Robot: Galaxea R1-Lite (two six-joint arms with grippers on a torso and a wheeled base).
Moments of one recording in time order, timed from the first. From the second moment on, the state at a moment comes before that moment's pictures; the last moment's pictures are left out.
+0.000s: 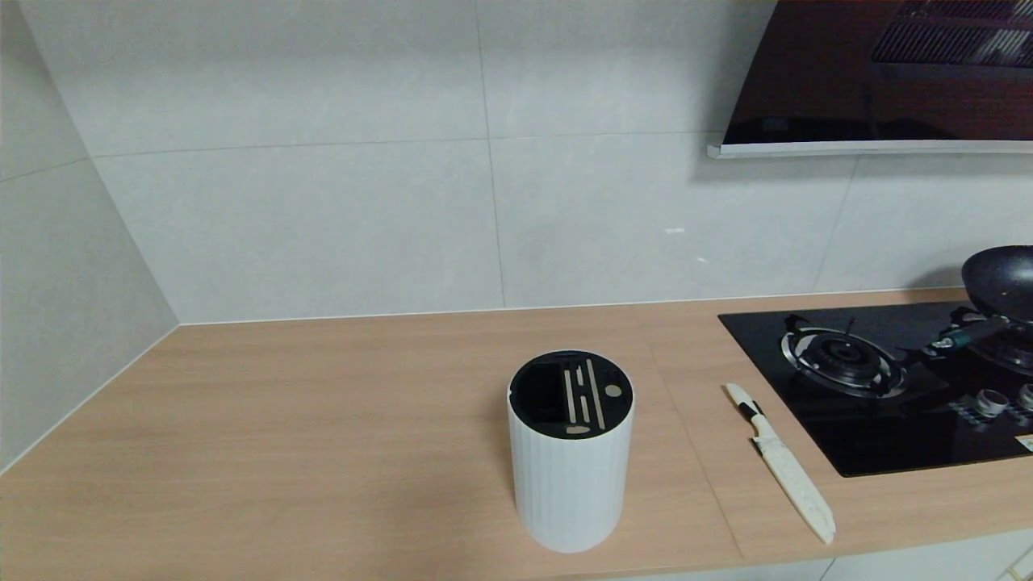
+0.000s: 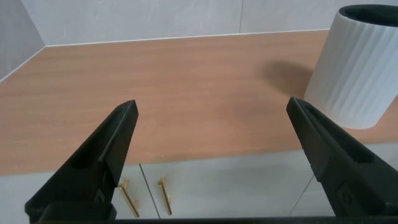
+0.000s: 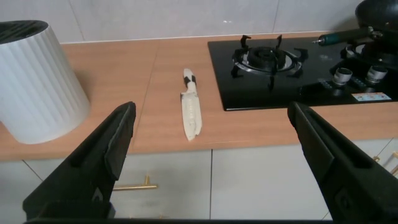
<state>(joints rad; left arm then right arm) 0.00 0.00 0.00 0.00 -0.03 0.01 -0.01 0.00 0.00 0.00 0.00 0.01</state>
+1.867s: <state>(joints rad) 0.00 0.00 0.00 0.00 -0.03 0.01 0.17 1.22 -0.49 -0.21 0.20 0.07</state>
